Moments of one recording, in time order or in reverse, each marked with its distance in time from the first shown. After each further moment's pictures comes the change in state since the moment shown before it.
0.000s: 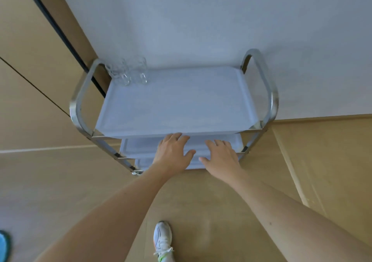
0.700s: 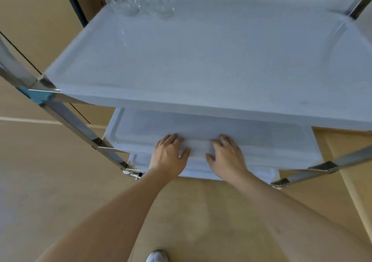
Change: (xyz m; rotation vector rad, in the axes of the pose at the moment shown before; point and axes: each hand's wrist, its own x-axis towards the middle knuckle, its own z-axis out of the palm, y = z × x) left_hand 0.161 -0.254 0.273 -0.124 0.201 -0.156; right_hand 0.256 0.016 0.281 -0.103 0.076 -0.110
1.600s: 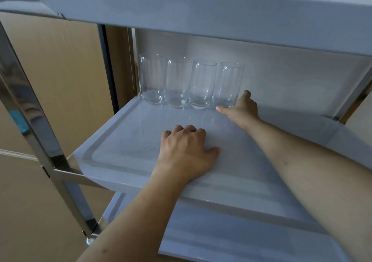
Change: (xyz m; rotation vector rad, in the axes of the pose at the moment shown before) left_hand 0.113 -0.019 0.021 0.212 0.310 0.133; right_hand 0.249 -0.016 -0.029 0.463 0.526 0.056
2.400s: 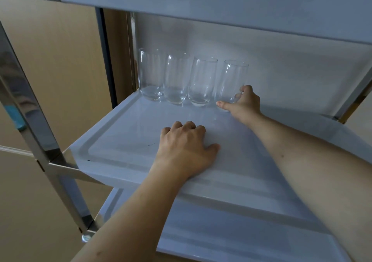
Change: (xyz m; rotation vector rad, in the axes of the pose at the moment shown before) left_hand -0.004 -0.002 -0.001 -0.009 -0.006 0.007; right_hand 0.019 0.017 0.009 0.154 0.082 -0.081
